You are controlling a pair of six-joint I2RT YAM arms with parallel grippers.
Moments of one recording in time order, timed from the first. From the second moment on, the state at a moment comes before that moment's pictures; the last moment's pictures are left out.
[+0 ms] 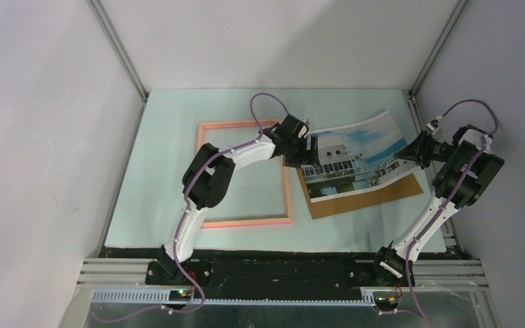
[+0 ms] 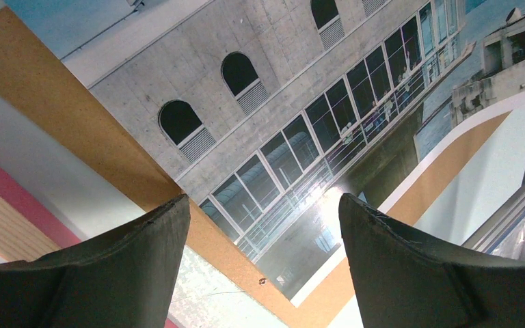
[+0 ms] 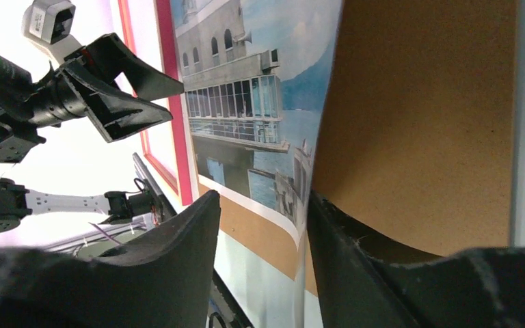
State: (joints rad) left arm -0.73 2.27 1.76 -0.38 0.26 -0.62; right arm -0.66 2.22 1.72 -1.22 -1.07 -0.54
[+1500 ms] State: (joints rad) left arm -1.14 1.93 2.00 -0.53 -0.20 0.18; right arm -0.49 1.49 1.48 -0.66 -1.10 0.45
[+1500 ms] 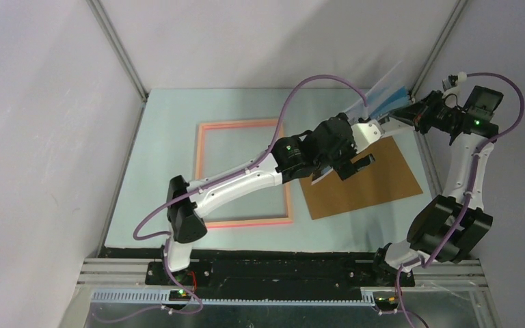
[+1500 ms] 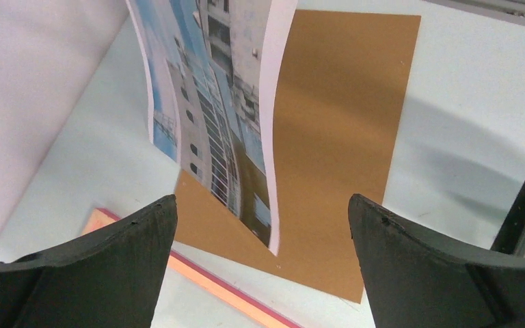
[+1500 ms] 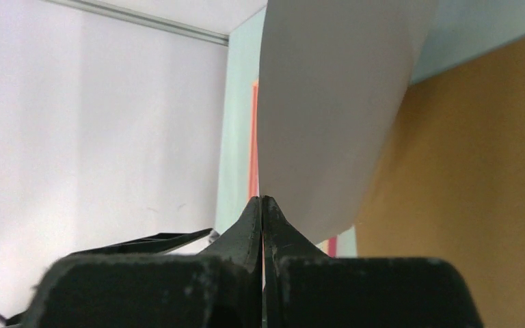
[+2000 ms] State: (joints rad) left arm -1.20 2.08 2.19 -0.54 -0.29 0.23; right arm -0.49 1.34 1.46 -0.54 -1.15 0.70
